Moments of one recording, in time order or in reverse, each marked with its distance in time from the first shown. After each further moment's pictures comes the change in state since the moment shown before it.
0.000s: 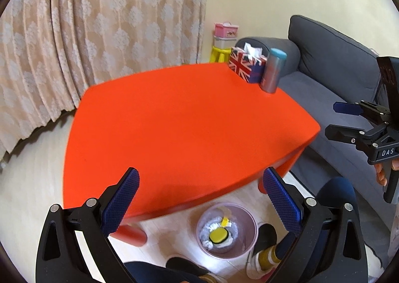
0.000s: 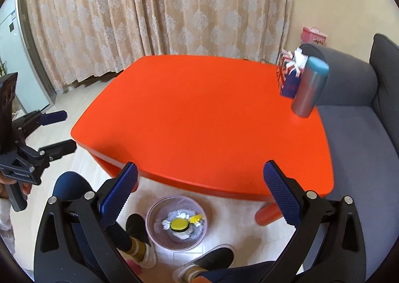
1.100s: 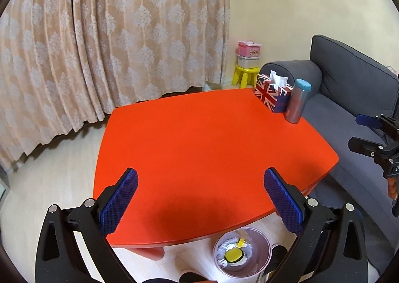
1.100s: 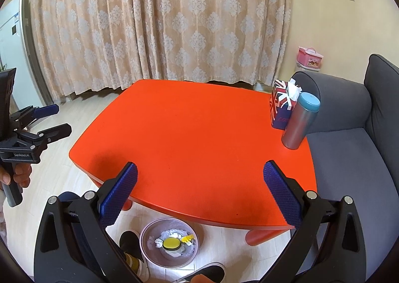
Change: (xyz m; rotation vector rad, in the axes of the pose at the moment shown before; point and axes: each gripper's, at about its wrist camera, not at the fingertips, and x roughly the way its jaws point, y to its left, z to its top) left arm -0.020 0.019 0.043 -0.043 -0.081 0.126; right arm -0.022 -0.007 0.040 -0.022 -0.099 -0.020
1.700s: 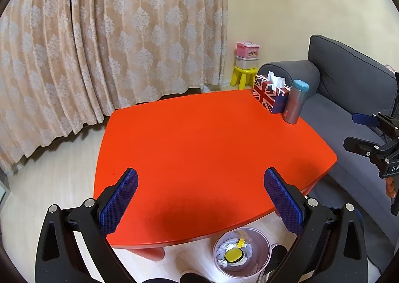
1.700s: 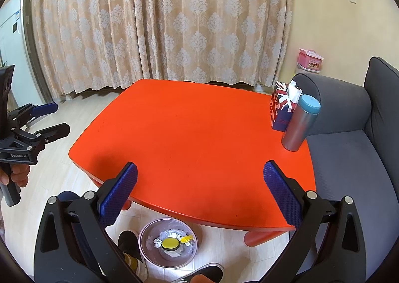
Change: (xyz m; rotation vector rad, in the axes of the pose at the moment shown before) left arm -0.003 -0.005 0.002 0.012 -0.004 -0.001; right arm 0.000 0.001 0.003 -0.009 0.002 -0.002
